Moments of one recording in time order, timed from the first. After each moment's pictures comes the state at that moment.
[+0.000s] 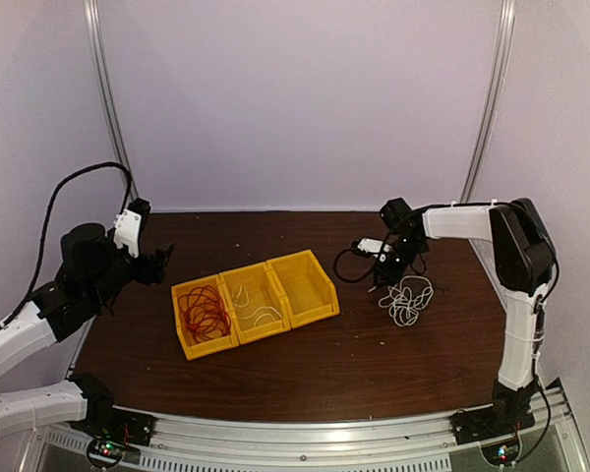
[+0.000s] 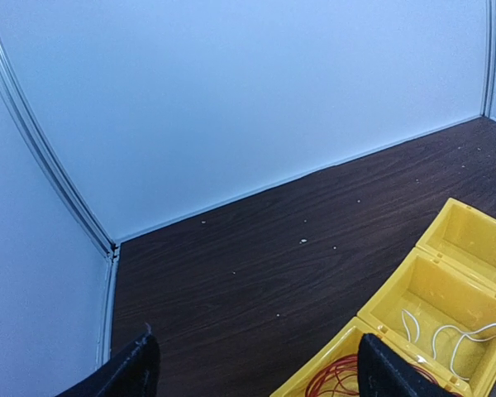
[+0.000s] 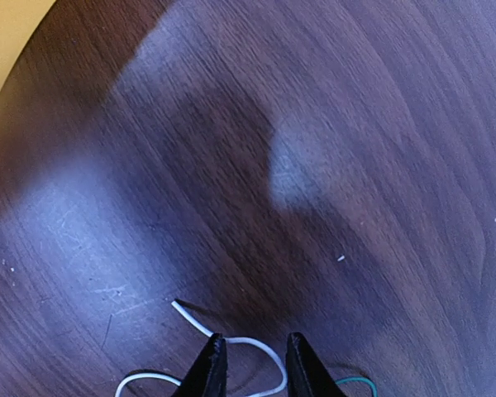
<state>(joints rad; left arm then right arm) -0.50 0.77 0.60 -0.05 -0.27 0.16 0.39 2.04 1.48 -0.67 -0.14 -0.56</state>
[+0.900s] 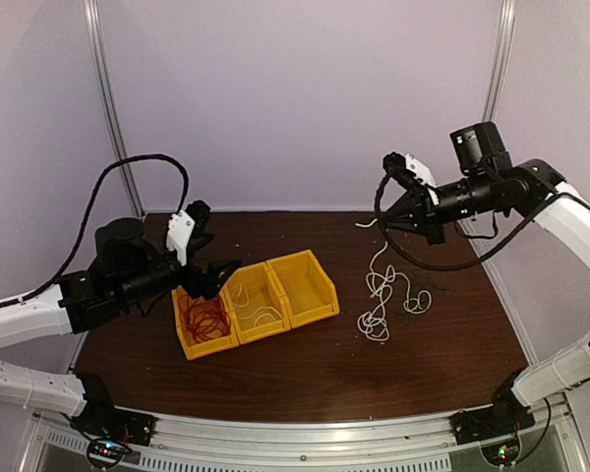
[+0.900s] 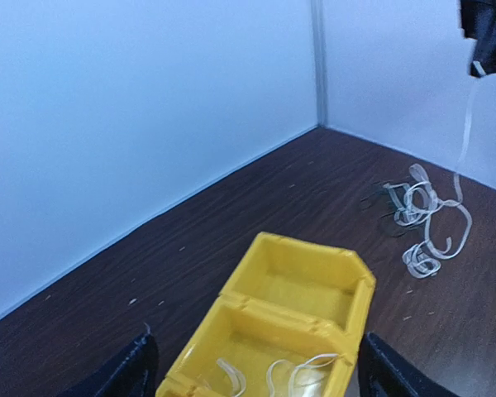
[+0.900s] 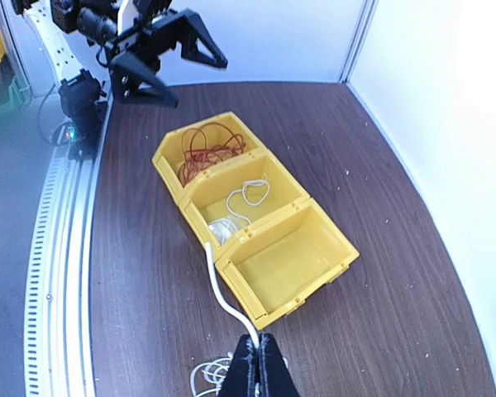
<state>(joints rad) -0.78 0.95 0.69 0.03 -0.09 0.09 0.53 1.33 1.48 -0.83 -0.61 -0.58</state>
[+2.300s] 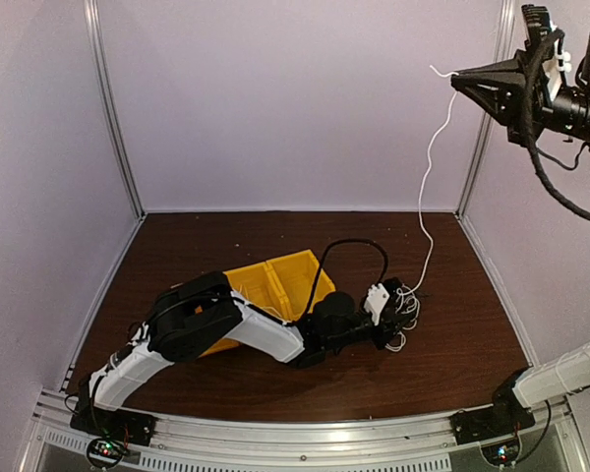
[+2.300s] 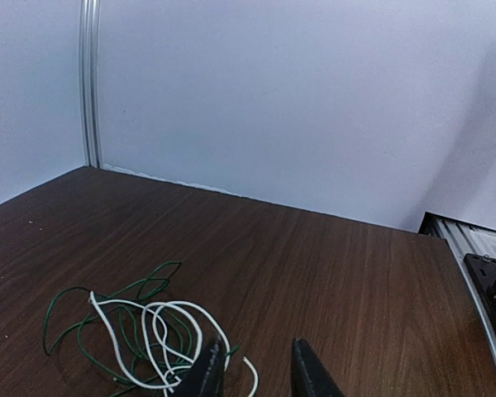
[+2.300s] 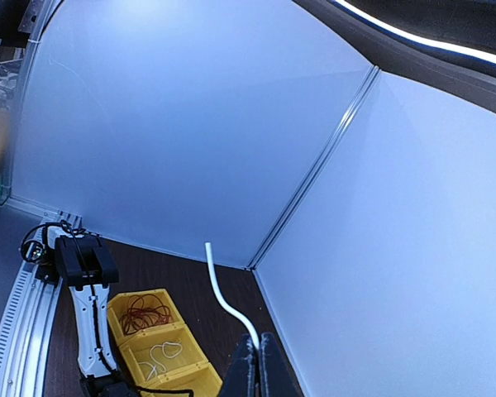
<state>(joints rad) -1.19 2.52 1.59 0.96 0.09 -0.08 0.50 1.24 2.06 -0.81 -0.74 -0.50</state>
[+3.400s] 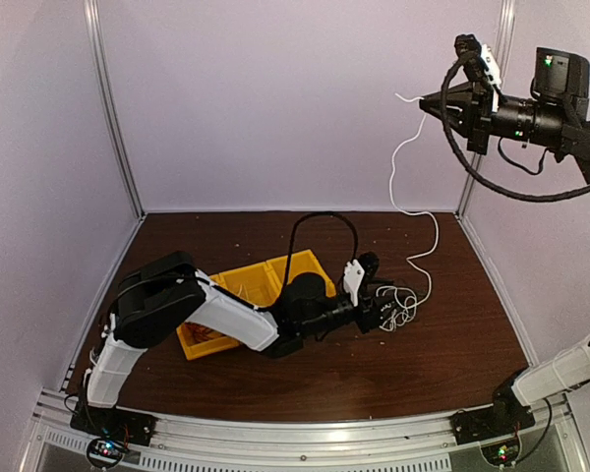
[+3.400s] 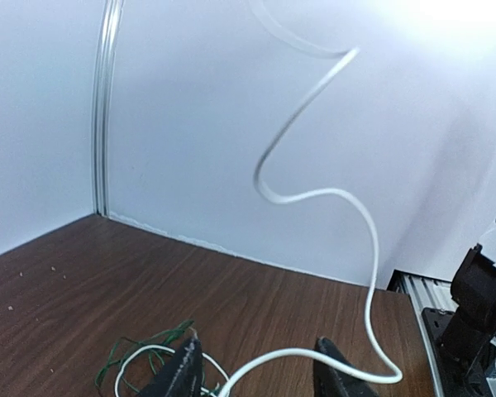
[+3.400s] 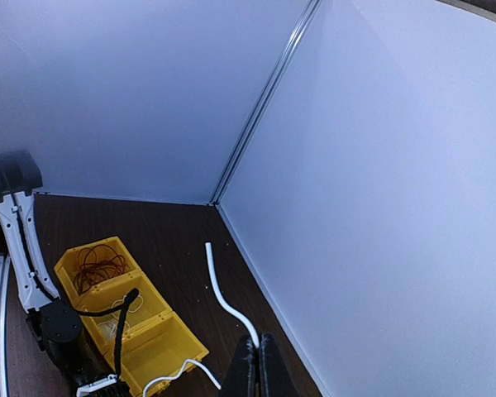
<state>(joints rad) -1.15 2.30 1.35 1.08 0.15 -0.15 0.45 1.30 1.94 -0.74 -0.56 -0.52</state>
